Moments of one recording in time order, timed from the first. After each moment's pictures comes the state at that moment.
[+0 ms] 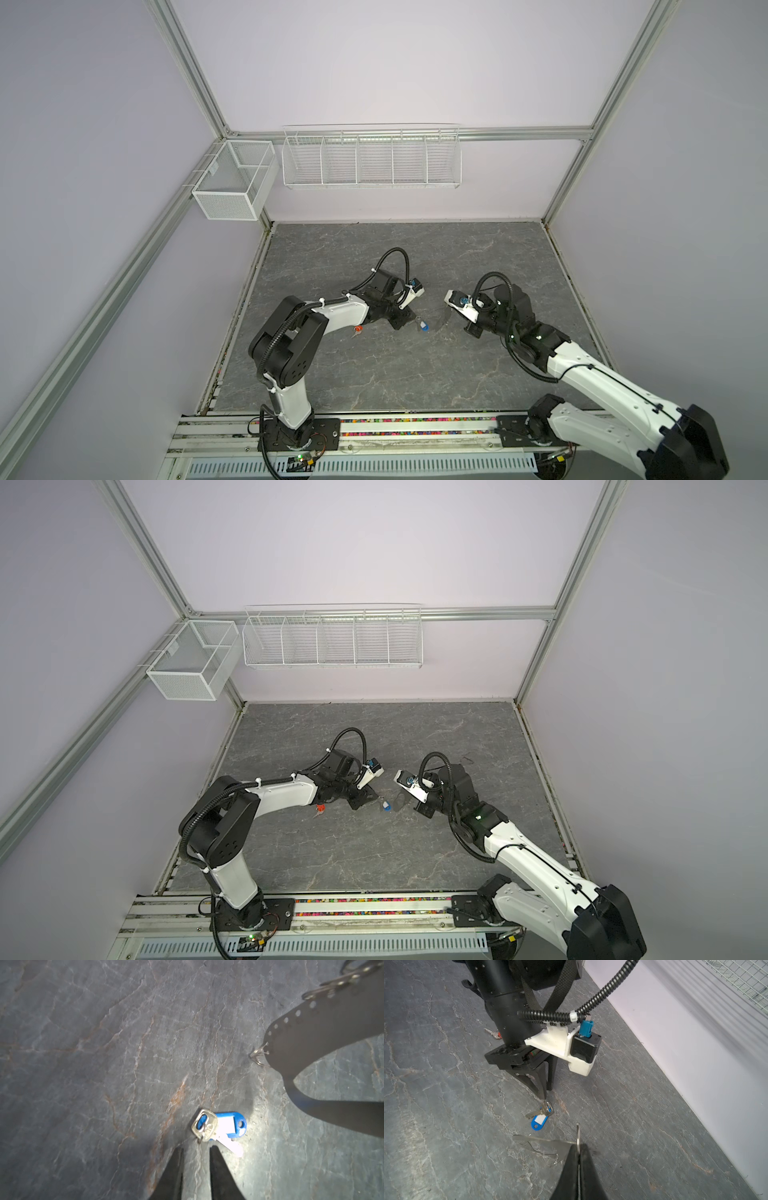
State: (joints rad) left arm -0.67 1.80 0.97 -0.07 0.42 0.25; right arm 0.58 1.00 0.62 -0.12 -0.22 -0.55
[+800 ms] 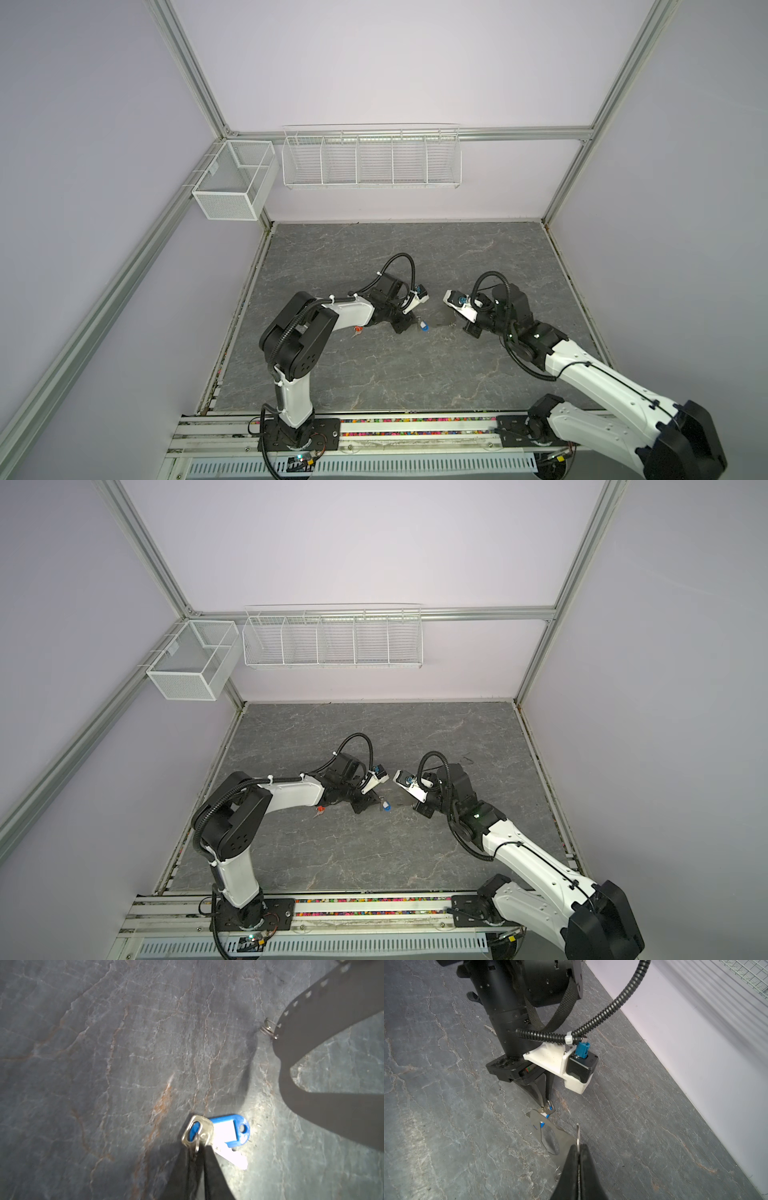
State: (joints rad) left arm -0.70 1.87 0.99 -0.06 0.42 0.32; right arm 0.58 1.02 0.62 -0.12 -0.22 -0.55
